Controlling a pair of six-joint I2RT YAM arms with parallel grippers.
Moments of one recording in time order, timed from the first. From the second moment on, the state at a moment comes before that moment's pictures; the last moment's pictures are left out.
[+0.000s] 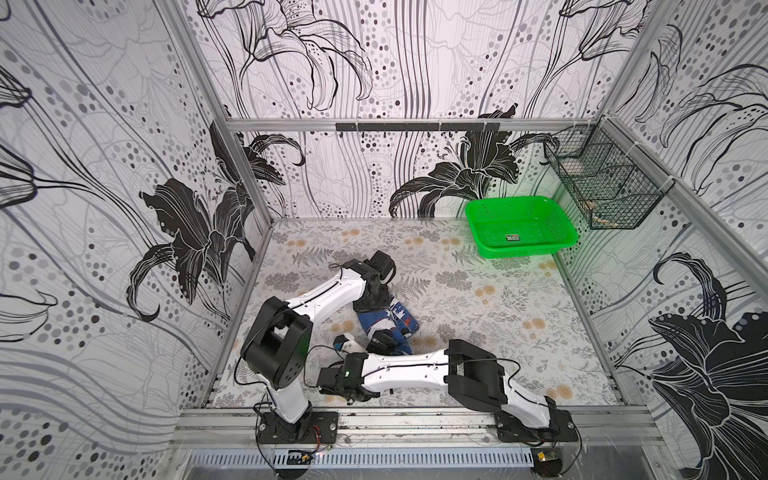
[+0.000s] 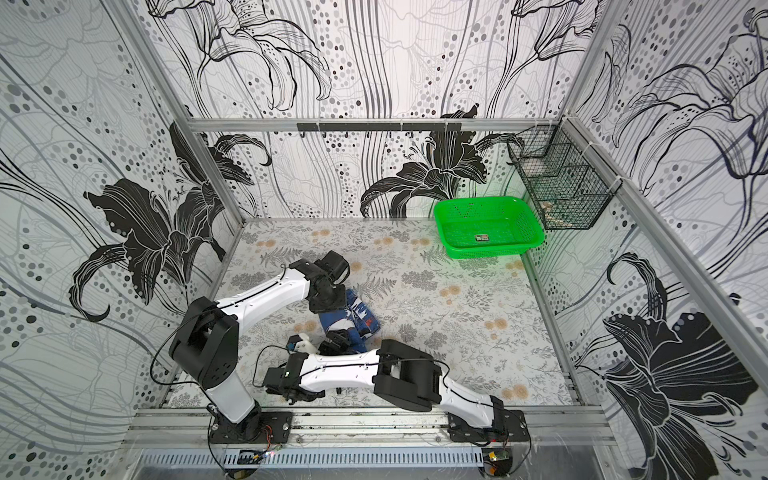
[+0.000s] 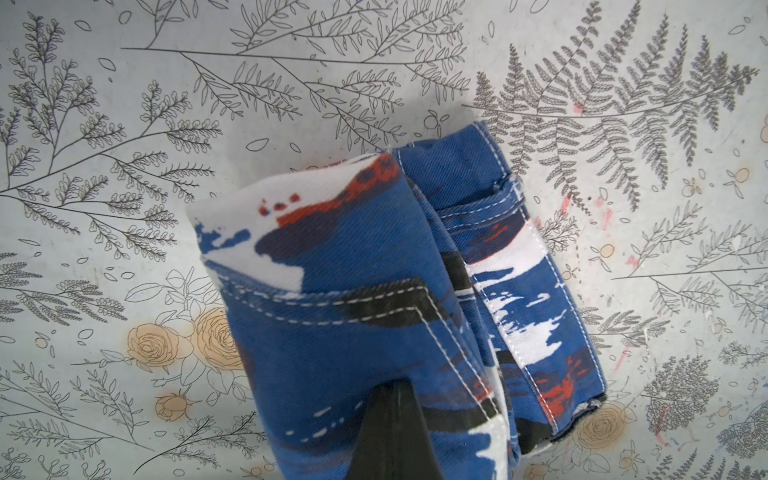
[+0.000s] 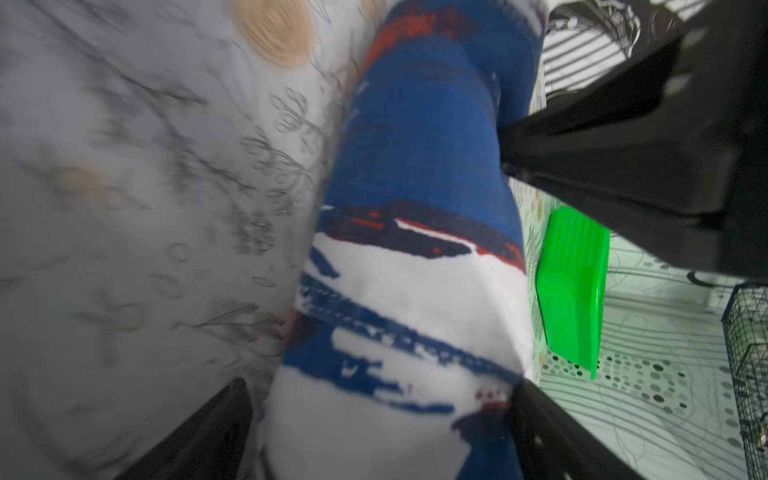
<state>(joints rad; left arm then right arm) -0.55 1.74 1.28 -0.87 -0.06 -0.70 1.42 2.32 1.84 -1.21 0.90 0.48</state>
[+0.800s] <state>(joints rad) -0.55 1.74 1.28 -0.83 -0.06 -0.70 1.32 2.33 1.74 -1.12 0.89 0.43</state>
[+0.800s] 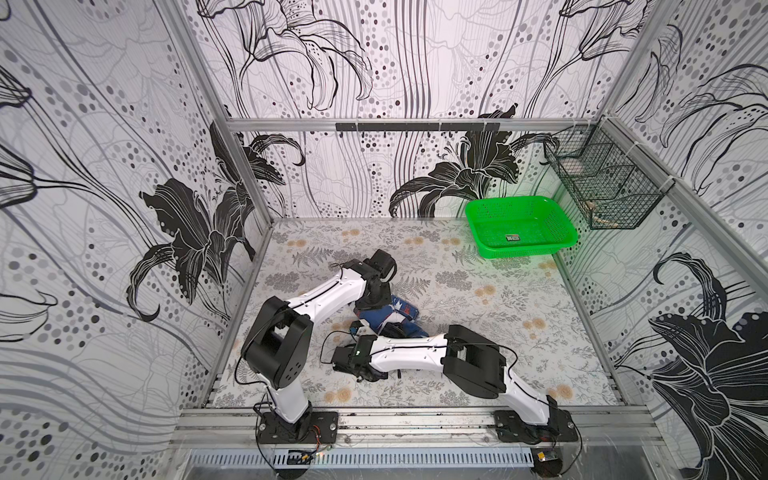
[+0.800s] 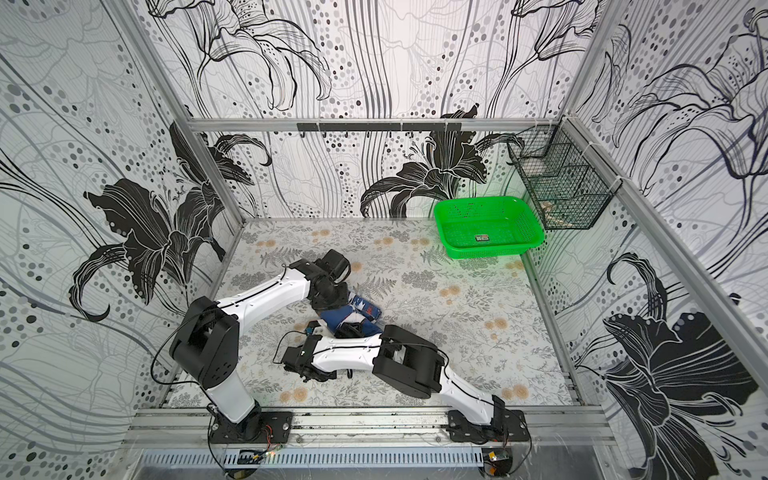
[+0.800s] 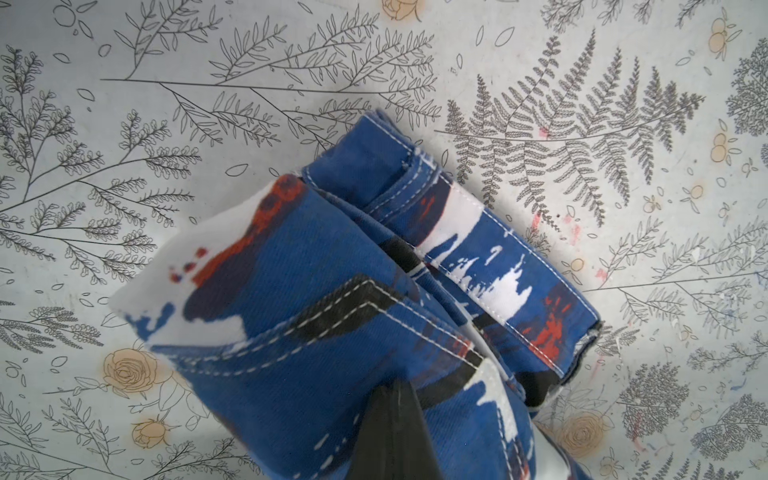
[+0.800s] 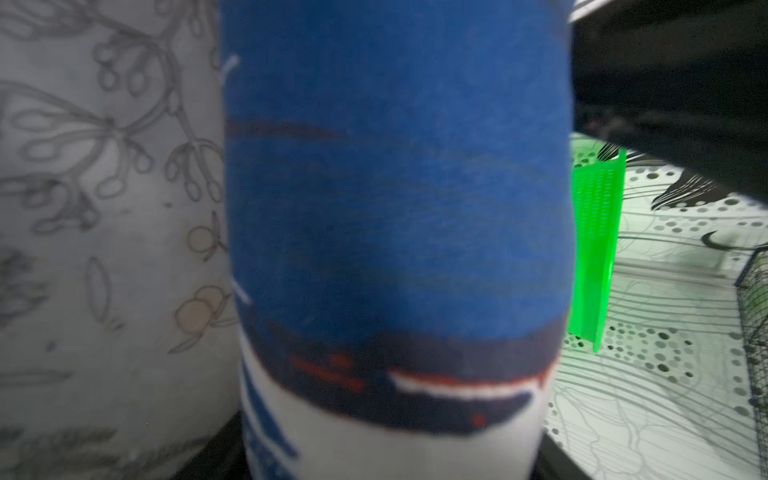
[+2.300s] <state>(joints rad) -0.55 1.48 1.26 -1.08 -0.17 -0.72 0.99 1.85 1.30 -0.53 -0.29 0.51</state>
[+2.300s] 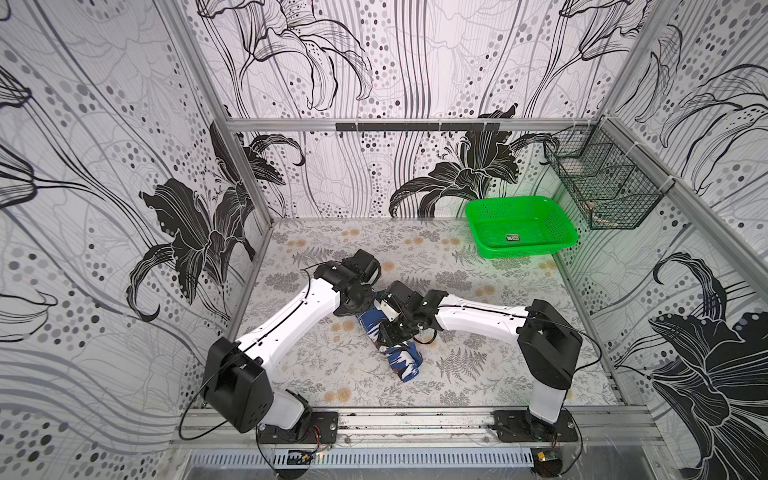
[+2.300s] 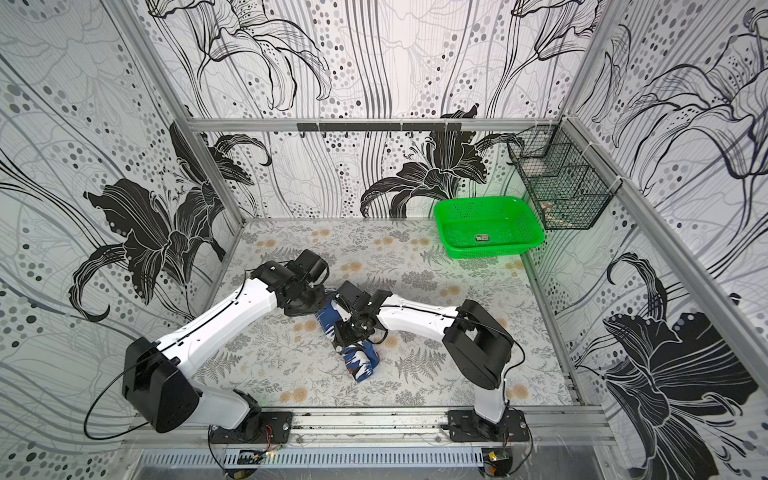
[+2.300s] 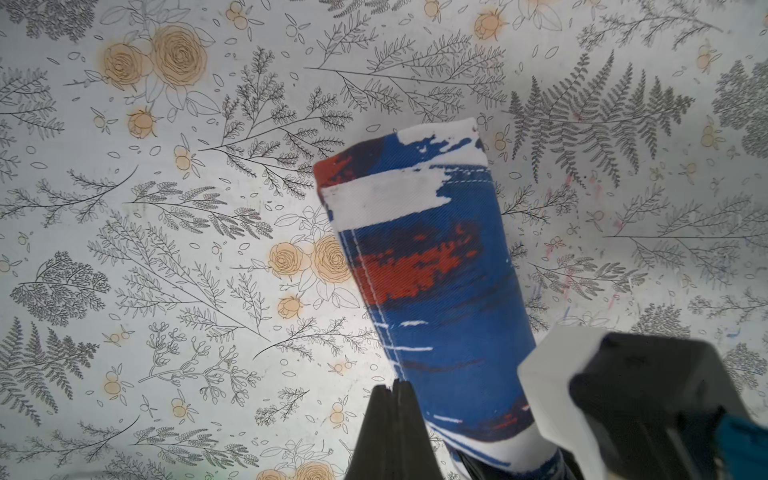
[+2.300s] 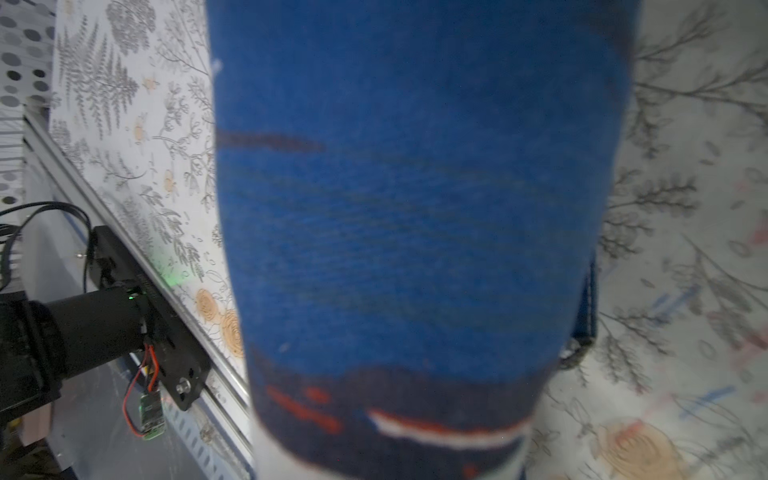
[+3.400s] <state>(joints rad) -0.55 1.59 1.17 -0.90 -0.13 -0.71 0.98 1.86 1.29 -0.52 -0.31 0.54</state>
